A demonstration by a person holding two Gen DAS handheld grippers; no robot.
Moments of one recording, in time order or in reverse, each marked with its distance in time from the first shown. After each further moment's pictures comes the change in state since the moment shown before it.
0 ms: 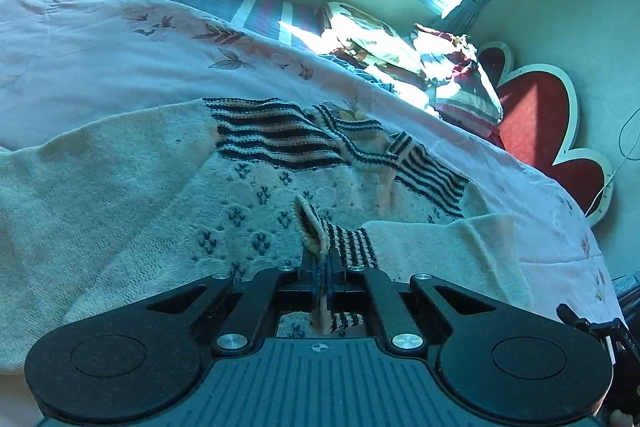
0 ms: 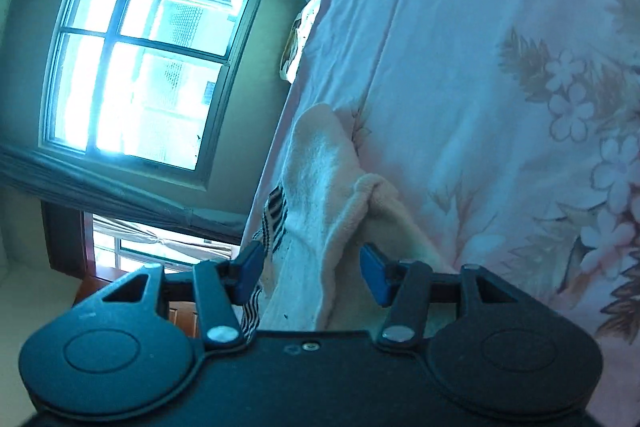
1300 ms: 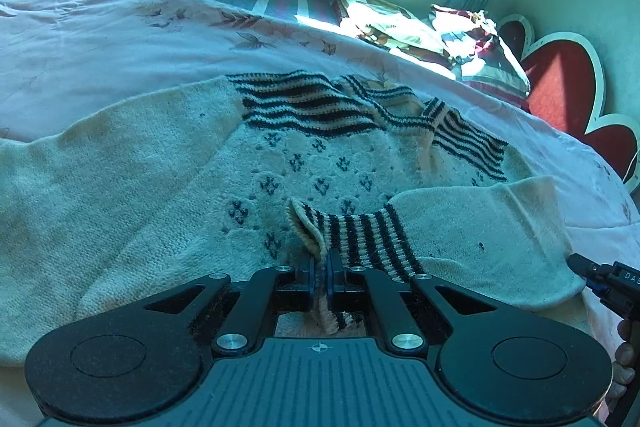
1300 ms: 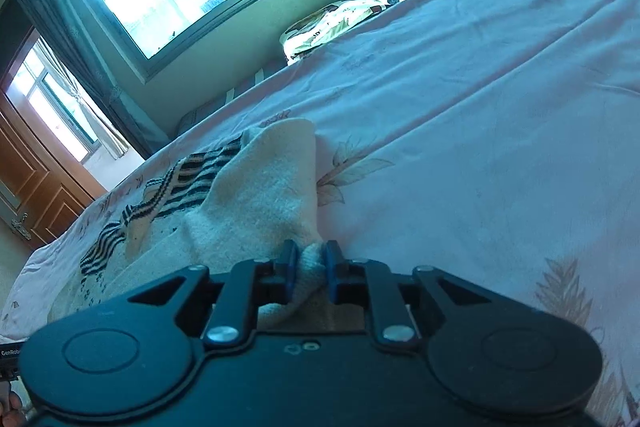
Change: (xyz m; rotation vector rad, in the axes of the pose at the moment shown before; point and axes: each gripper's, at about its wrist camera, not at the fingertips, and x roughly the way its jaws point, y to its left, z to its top) left arm 0.010 -0.001 -0.022 0.092 -0.016 0.143; right arm 0.044 0.047 0.020 -0.667 0.047 -0.300
